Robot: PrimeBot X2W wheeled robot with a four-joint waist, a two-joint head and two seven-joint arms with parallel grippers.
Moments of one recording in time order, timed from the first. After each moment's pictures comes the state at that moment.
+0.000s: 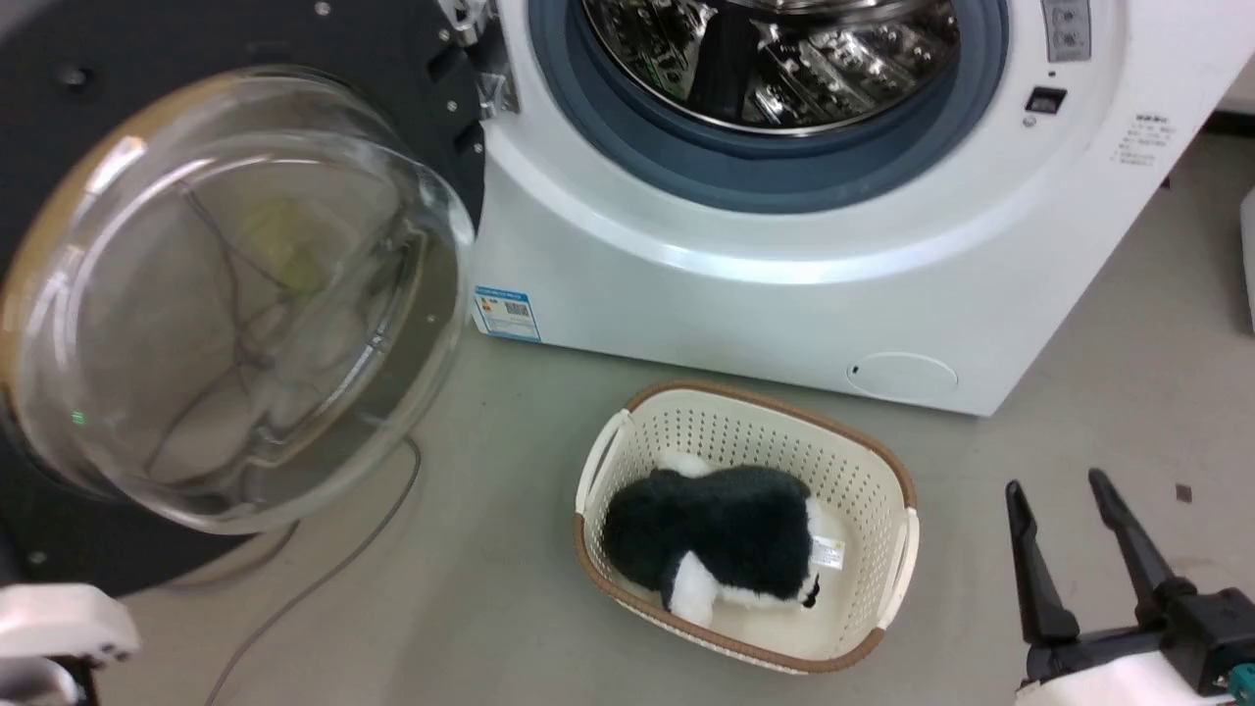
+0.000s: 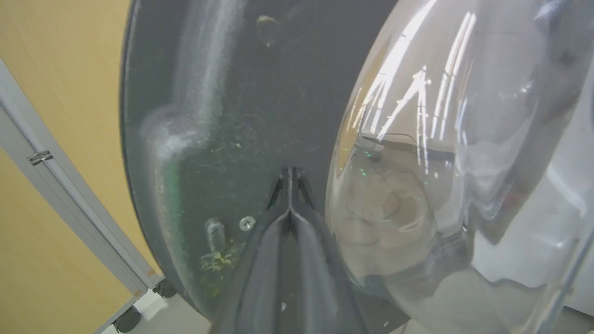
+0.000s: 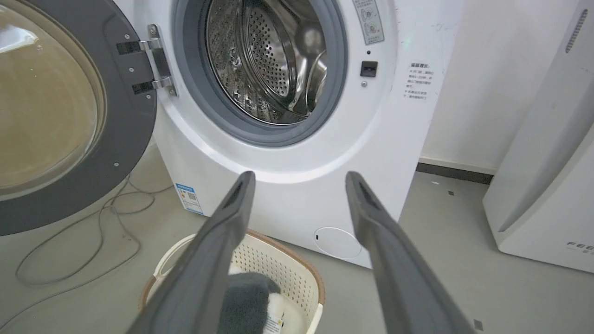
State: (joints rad) left arm -0.07 0.38 0.20 0.21 -0.31 0.25 -0.26; right arm 0.05 -0.05 -0.10 0.01 0.01 0.13 -0.26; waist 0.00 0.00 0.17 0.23
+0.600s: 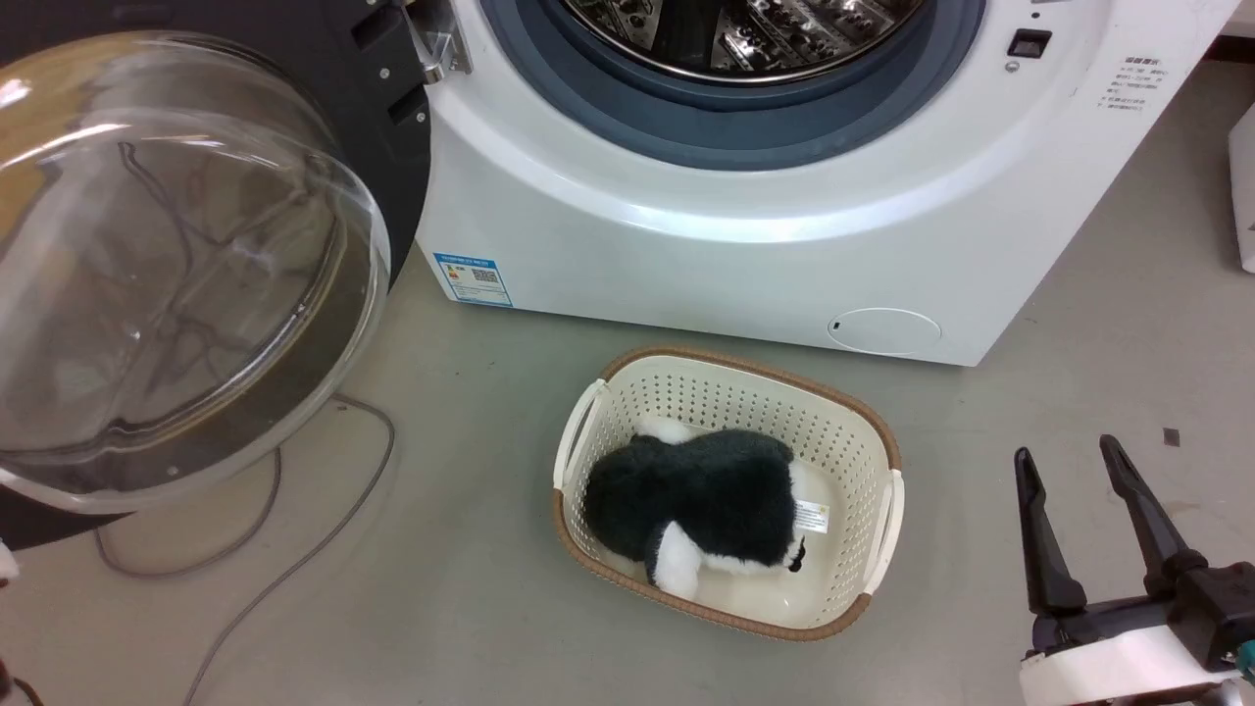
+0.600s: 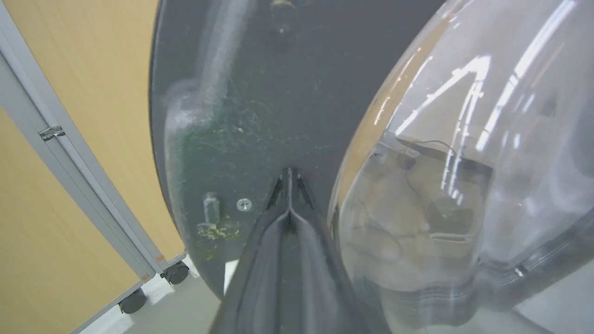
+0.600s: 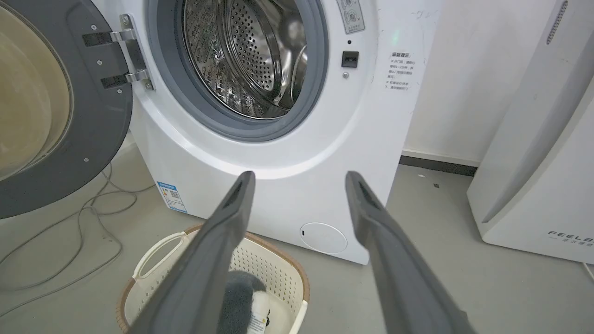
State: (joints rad) left arm -0.29 0.44 0.35 0.49 -0.36 0.19 -0.26; right arm 0.01 -0.05 -0.11 0.00 0.00 0.13 -0.26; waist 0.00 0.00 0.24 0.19
